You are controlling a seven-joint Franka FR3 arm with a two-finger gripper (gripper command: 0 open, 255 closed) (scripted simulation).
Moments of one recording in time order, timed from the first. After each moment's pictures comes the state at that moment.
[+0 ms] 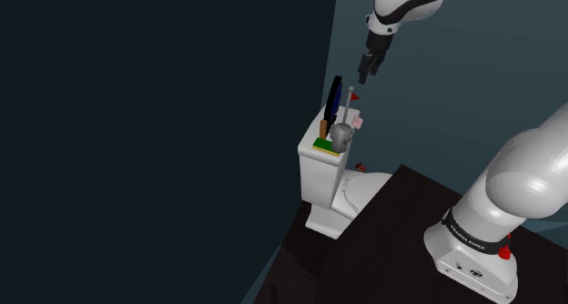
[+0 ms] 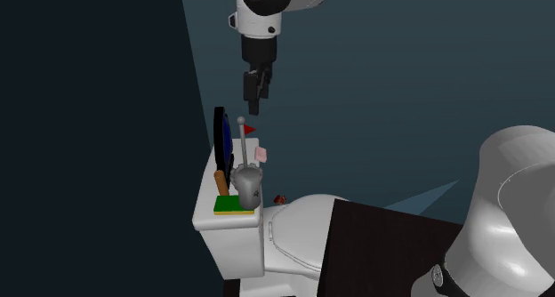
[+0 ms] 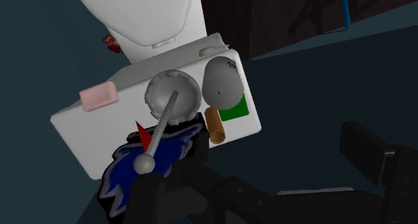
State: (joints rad) arm -0.08 -0.20 -0.29 -2.19 -0.08 2.07 -0.41
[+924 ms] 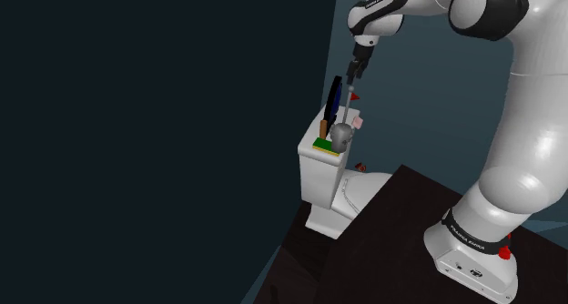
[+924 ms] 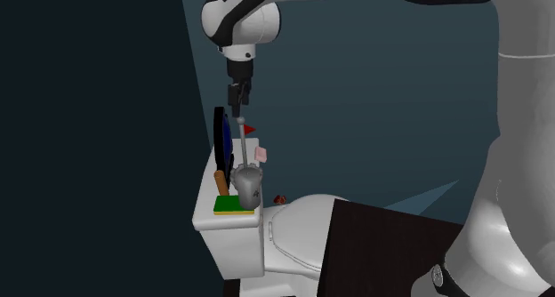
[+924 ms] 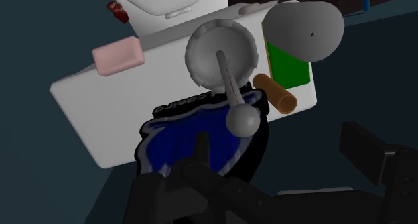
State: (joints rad) arm -0.21 0.37 -0.36 -1.70 0.21 2.09 -0.74
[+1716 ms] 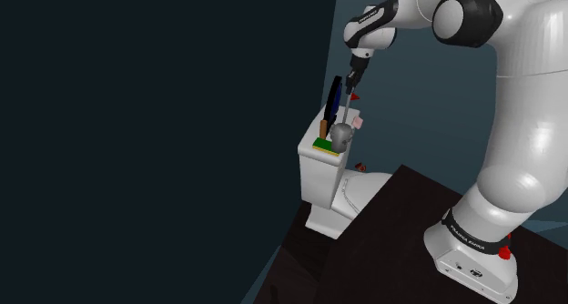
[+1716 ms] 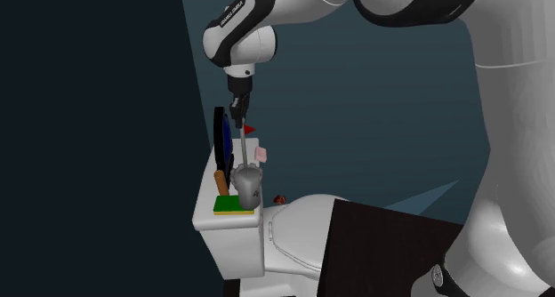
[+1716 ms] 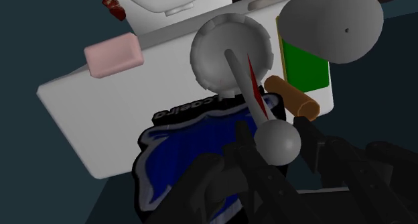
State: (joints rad) arm -0.24 0.48 -0.34 -1.67 0.26 2.16 -0.79
